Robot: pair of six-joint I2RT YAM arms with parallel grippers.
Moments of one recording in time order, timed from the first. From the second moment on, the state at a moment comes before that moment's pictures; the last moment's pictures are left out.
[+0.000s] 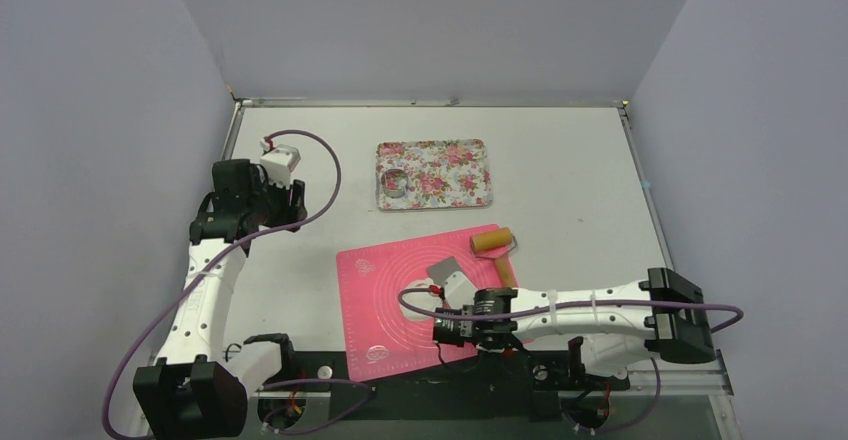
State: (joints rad) left arm 0.06 1.06 0.94 -0.63 0.27 0.23; right arm 1.47 1.39 0.91 -1.12 0.37 0.75
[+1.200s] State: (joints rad) left arm -0.52 1.33 0.61 -0.39 0.13 0.56; right arm 1.61 1.32 0.89 -1.26 0.31 0.79
